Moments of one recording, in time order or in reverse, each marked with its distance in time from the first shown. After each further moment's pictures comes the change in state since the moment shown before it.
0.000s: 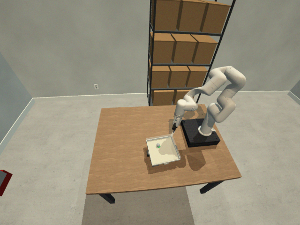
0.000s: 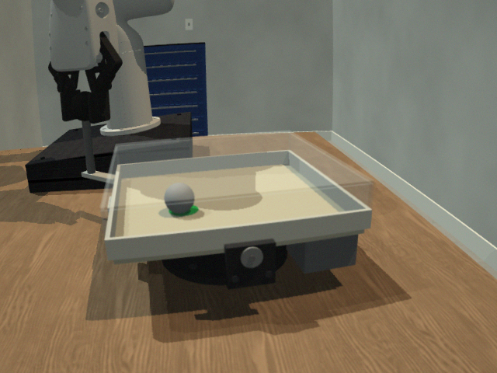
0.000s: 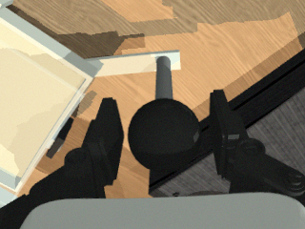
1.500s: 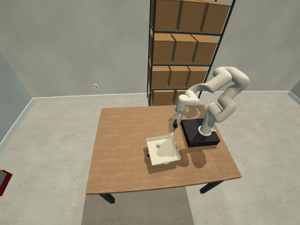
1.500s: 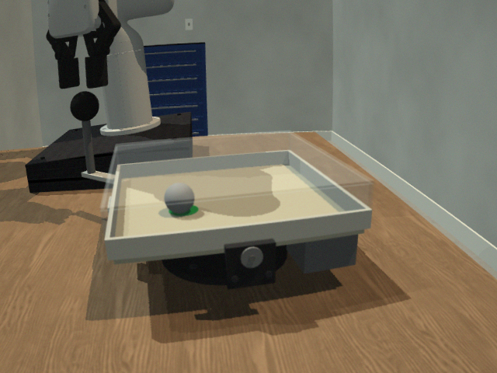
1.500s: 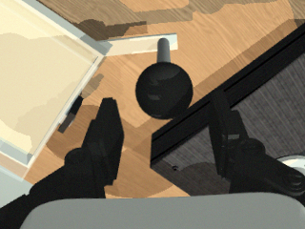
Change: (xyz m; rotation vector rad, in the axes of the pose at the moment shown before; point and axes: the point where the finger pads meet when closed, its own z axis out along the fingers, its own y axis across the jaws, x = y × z) arm 0.000 0.000 -0.045 0.000 0.000 0.000
